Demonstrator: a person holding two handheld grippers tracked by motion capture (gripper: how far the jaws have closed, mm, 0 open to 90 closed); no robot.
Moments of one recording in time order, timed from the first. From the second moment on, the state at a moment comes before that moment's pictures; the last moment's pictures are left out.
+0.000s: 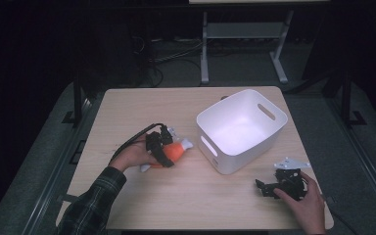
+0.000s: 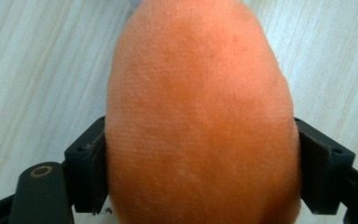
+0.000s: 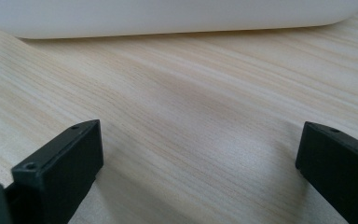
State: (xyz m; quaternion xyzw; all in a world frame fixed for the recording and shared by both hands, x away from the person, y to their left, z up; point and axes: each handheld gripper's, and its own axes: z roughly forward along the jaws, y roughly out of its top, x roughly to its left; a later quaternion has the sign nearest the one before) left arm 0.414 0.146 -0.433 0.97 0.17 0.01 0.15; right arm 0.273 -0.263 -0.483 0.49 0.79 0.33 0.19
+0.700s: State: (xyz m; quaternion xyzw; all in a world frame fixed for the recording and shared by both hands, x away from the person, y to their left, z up) left arm 0.411 0.168 -0.397 0.94 0.20 0.01 0.26; right arm 0.273 -0.263 -0.483 0.49 0.79 0.33 0.19
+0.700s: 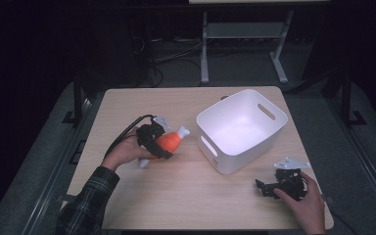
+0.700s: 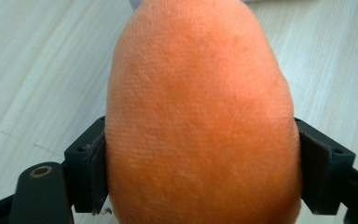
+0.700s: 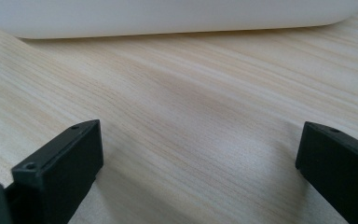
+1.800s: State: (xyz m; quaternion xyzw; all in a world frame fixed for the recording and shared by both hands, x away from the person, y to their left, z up) left arm 0.412 0.169 -0.332 0.92 0.19 0.04 0.33; right arm 0.273 -0.263 -0.483 0.49 0.79 0.33 0.18
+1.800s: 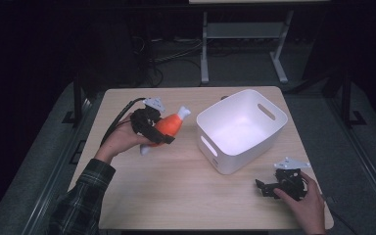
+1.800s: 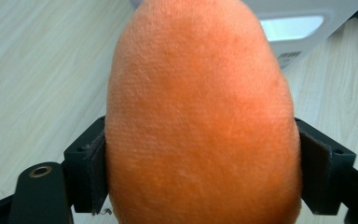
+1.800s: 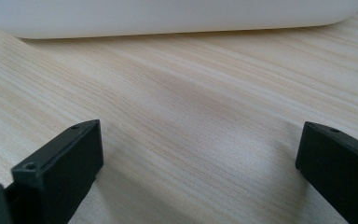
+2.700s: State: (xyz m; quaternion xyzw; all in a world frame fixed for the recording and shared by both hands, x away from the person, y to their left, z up) left arm 0.424 0.137 -0.294 0.92 0.17 0.04 0.34; right arm 0.273 -0.263 -0.483 0.49 0.79 0.33 0.18
